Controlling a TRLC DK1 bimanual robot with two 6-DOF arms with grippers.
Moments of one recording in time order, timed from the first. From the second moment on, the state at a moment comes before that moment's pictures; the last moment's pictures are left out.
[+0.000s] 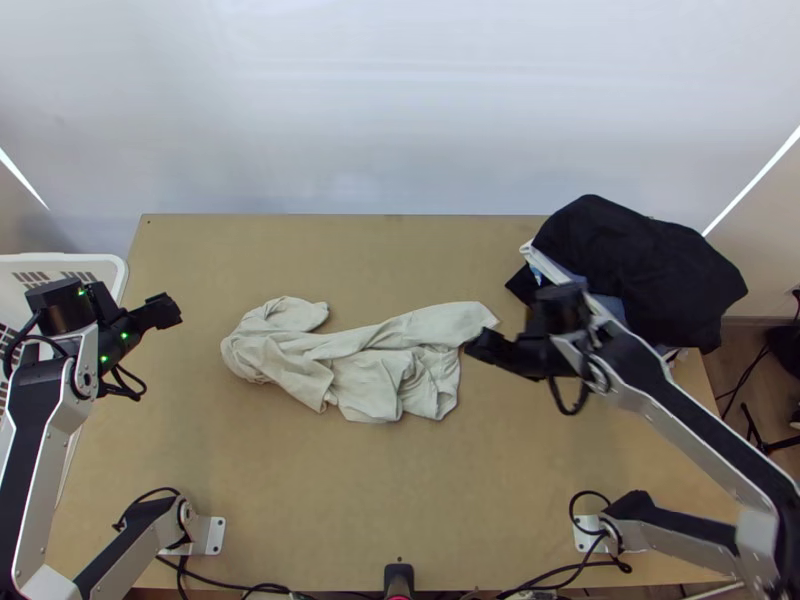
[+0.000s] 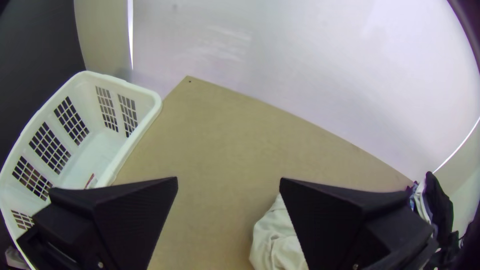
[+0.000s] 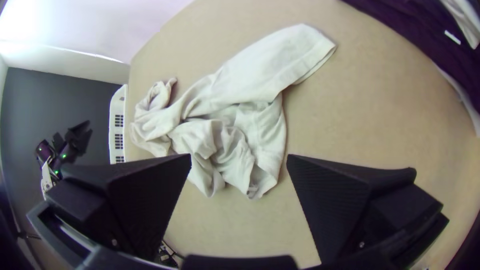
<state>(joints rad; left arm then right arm) 0.21 1.01 0.96 -0.57 0.03 -0.23 0.52 1.26 0.96 -0.59 -0.33 0.79</state>
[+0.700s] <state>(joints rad) 0.20 1.02 1.00 -0.57 -0.03 -0.22 0.54 1.68 1.01 -0.22 -0.28 0.74</state>
